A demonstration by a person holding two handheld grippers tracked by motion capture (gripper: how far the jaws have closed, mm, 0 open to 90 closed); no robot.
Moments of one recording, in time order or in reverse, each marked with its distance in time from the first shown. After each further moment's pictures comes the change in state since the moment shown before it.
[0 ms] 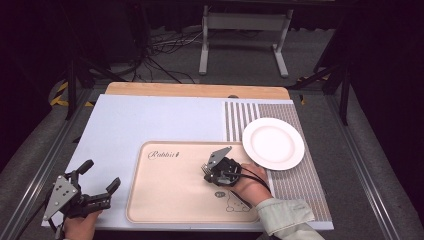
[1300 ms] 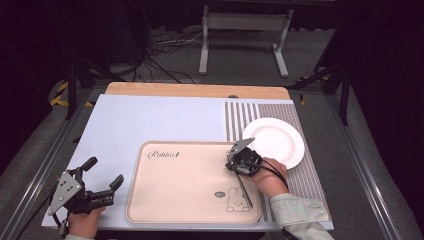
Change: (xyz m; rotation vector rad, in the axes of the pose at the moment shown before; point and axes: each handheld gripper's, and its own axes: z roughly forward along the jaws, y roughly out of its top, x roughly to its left) left arm 0.001 0.001 0.011 0.003 -0.017 -0.006; right arm -0.040 -0.037 -0.029 0.026 -0.151 0.129
